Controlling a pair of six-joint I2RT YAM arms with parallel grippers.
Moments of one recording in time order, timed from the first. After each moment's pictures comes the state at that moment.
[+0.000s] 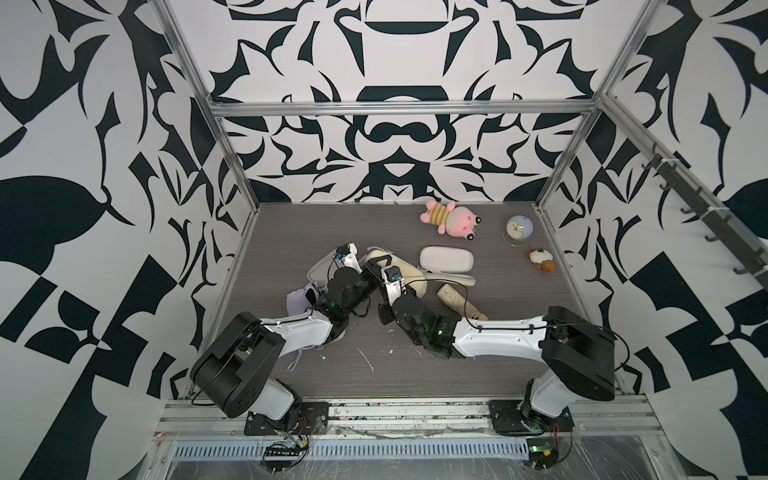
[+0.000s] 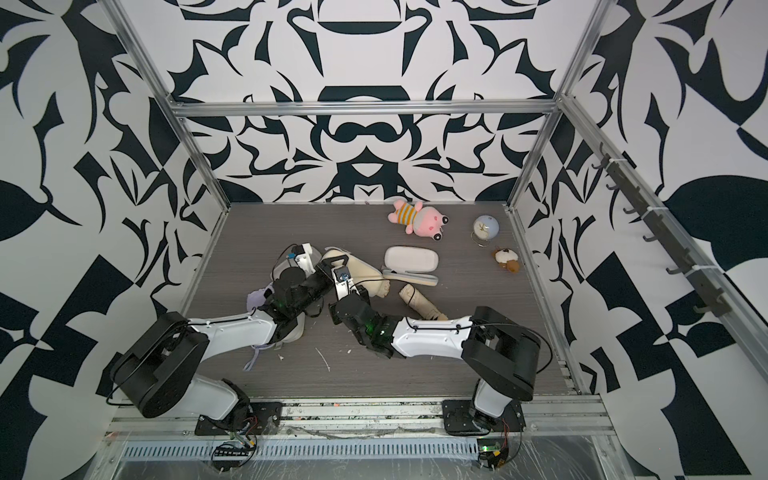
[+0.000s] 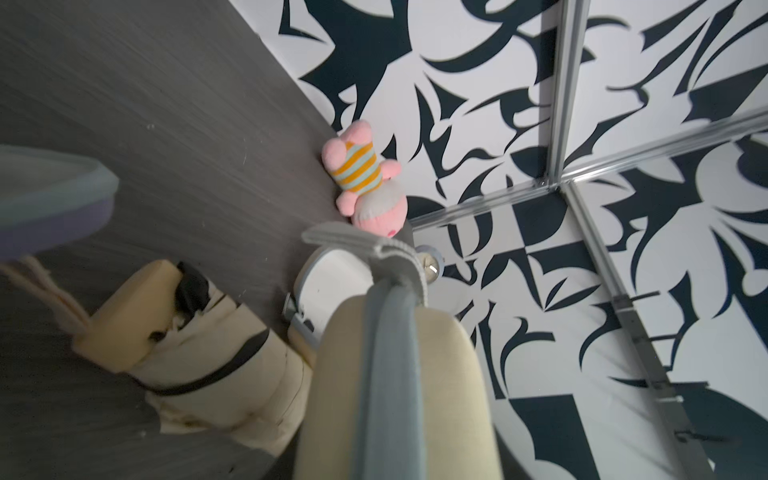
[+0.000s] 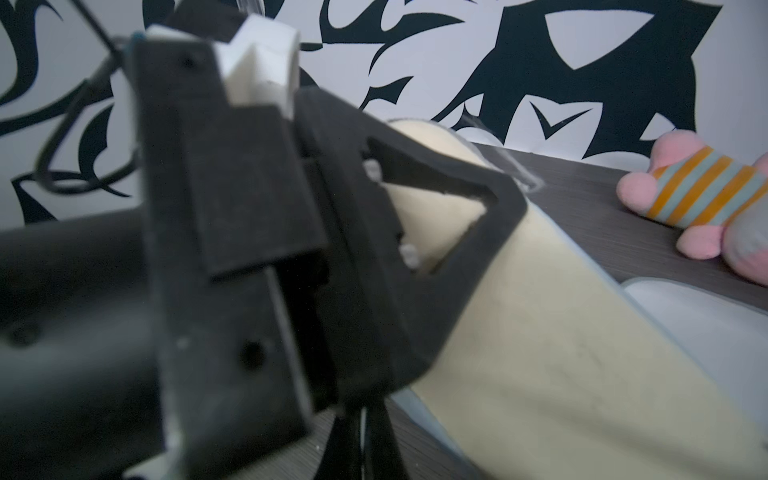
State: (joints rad) left arm -0.65 1.49 0.56 0.84 -0.01 -1.21; right arm 1.10 1.64 0.88 0.40 0.50 0.35
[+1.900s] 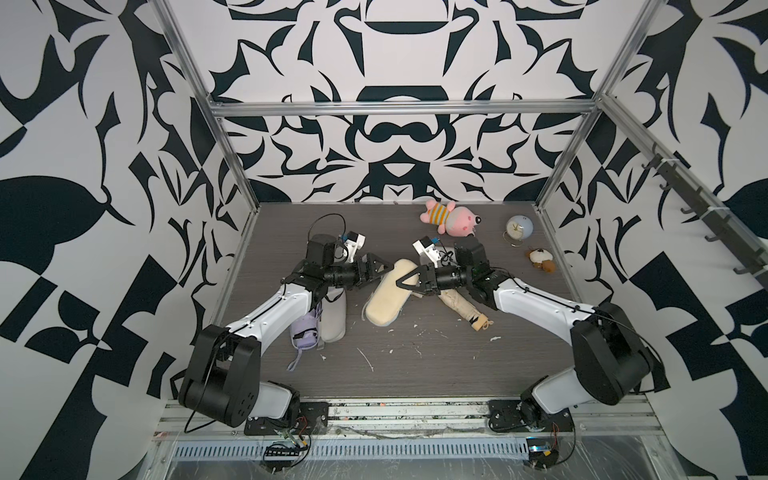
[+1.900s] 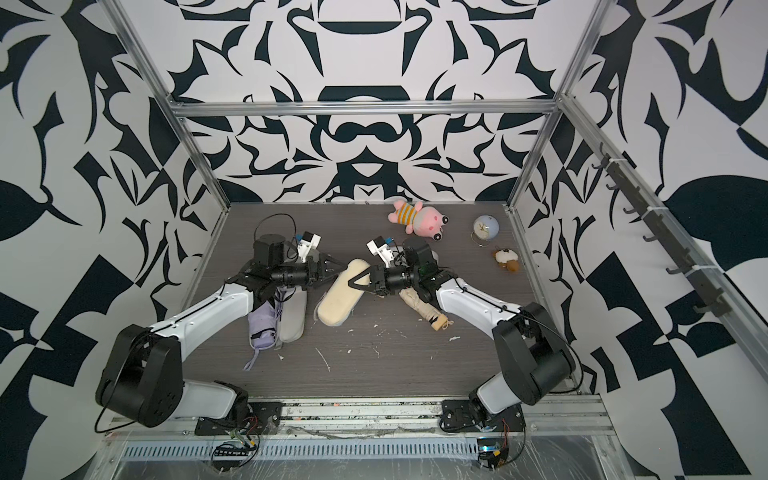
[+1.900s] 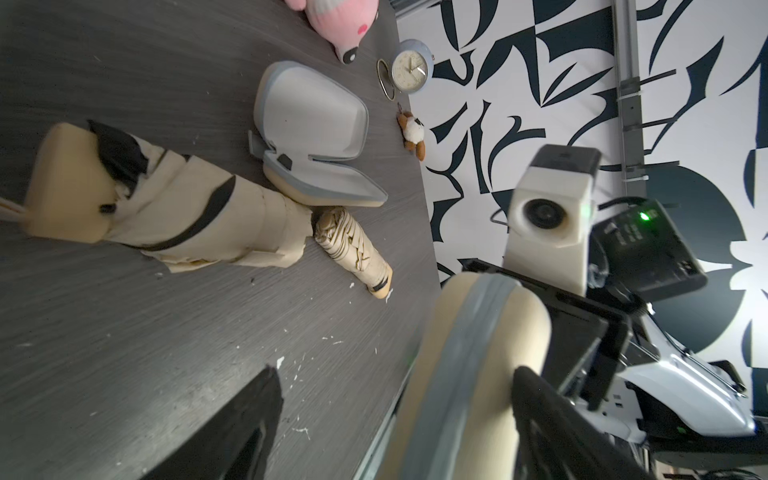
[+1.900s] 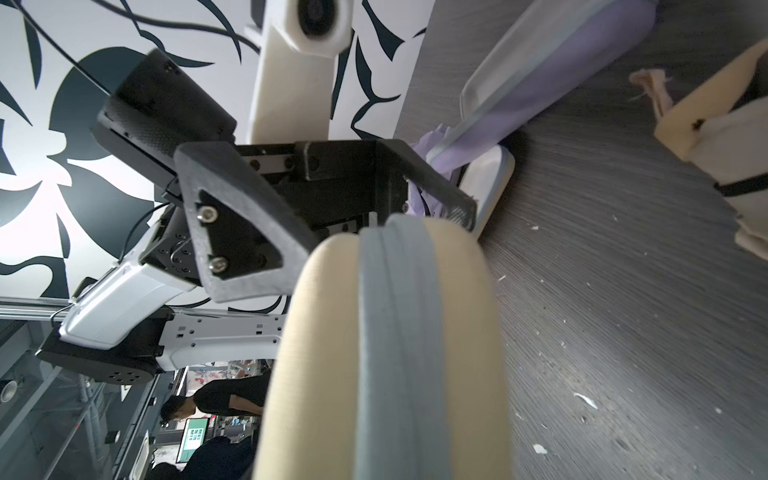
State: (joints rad) left arm -0.38 1.41 0.84 0.04 0.91 -0.81; right arm 0.52 1.53 0.91 0.14 -1.02 0.83
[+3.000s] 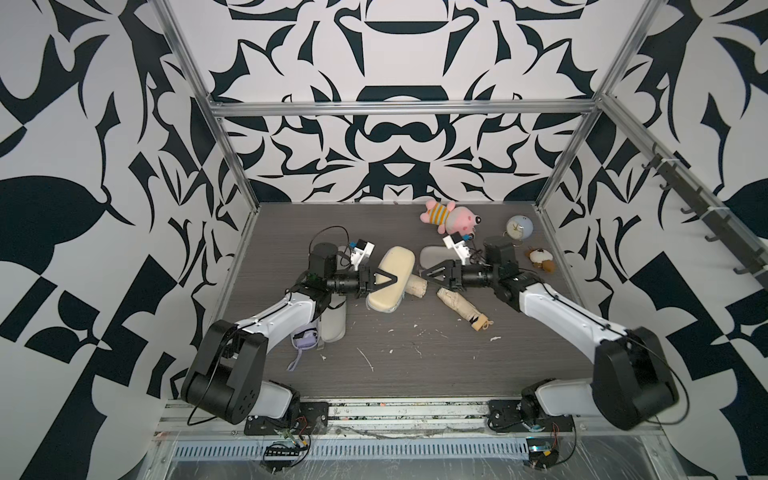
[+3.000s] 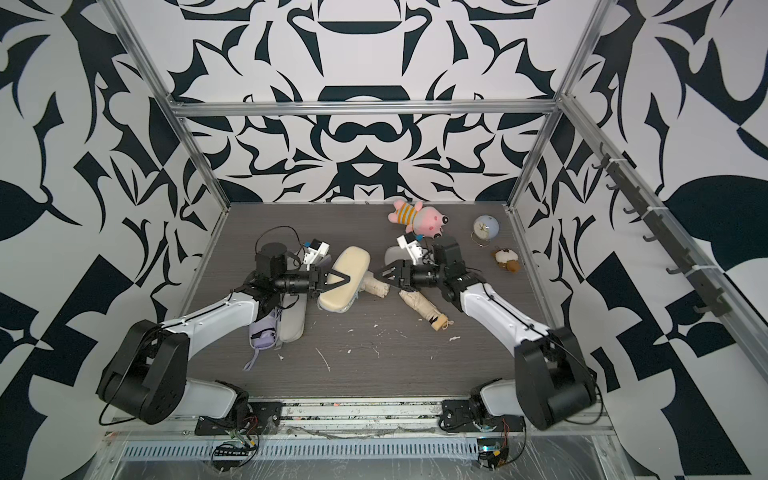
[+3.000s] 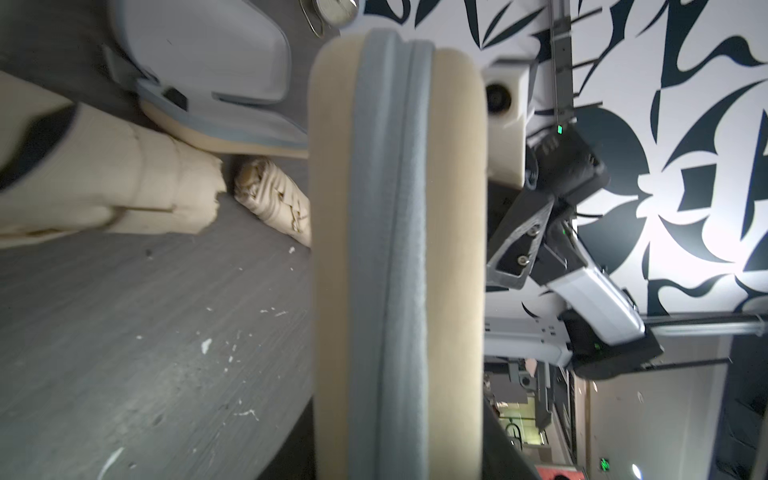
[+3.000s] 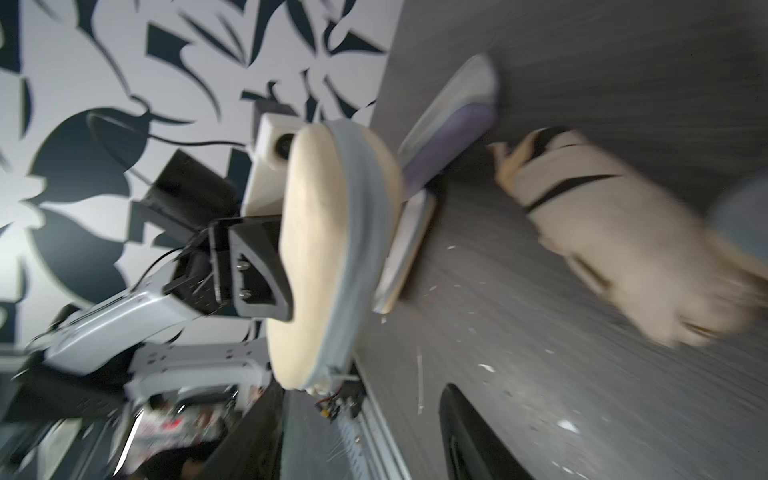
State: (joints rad) left arm -0.39 1.42 0.72 0.35 1.03 -0.95; right arm 0.36 1.26 0.76 -0.02 -0.82 0.62
